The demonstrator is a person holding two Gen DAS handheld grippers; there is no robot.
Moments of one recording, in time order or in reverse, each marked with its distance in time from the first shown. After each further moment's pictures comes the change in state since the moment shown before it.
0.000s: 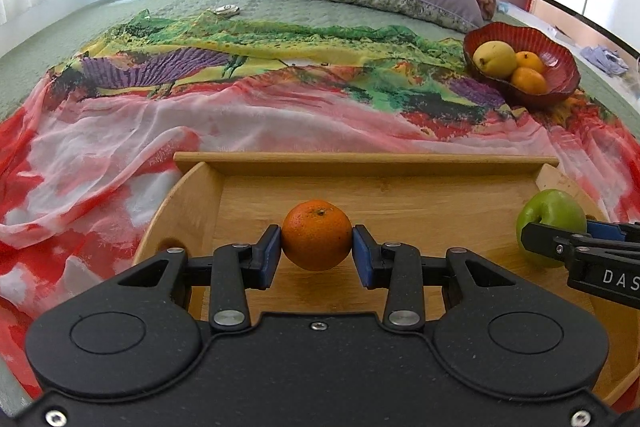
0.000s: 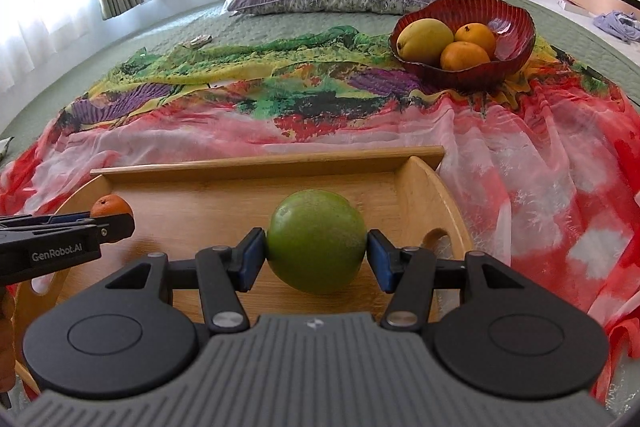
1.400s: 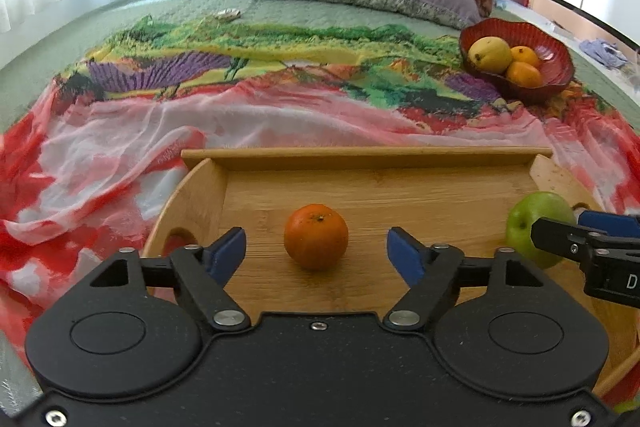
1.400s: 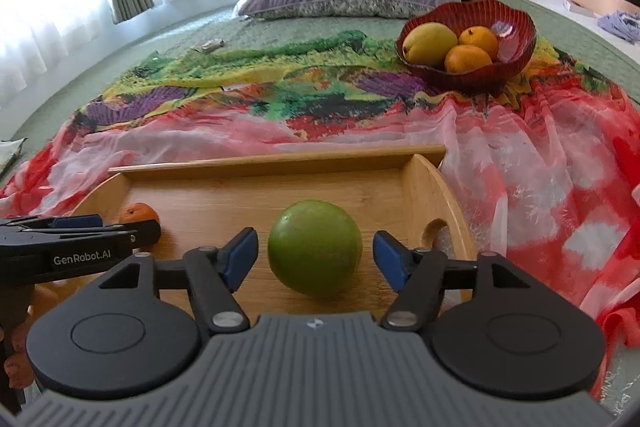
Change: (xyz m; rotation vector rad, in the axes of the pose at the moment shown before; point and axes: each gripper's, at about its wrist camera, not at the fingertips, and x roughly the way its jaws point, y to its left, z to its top) left arm -0.021 -0.003 -0.008 0.035 -0.016 0.013; right arm -0.023 -0.001 -0.006 -0.006 -0.020 0.037
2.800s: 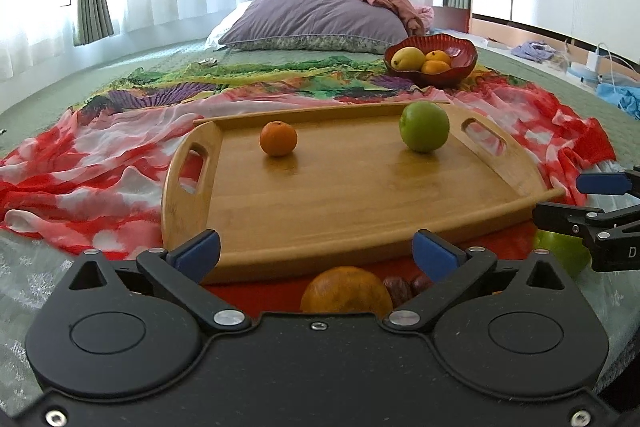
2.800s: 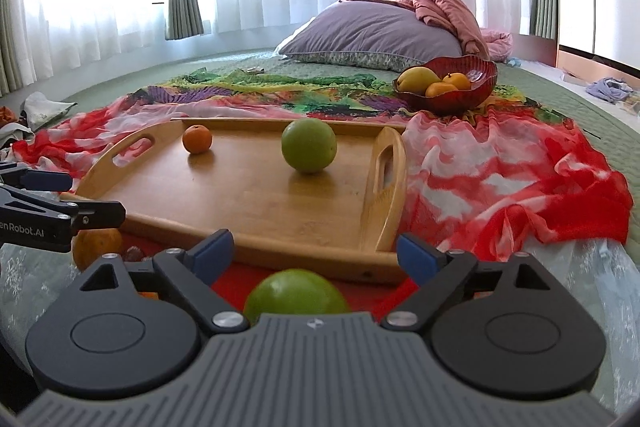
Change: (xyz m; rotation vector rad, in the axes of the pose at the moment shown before) left arm -0.140 -0.012 -0.150 0.109 -0.202 -0.075; right arm -0.126 -0.019 -0.133 -0.173 -0.209 0.032
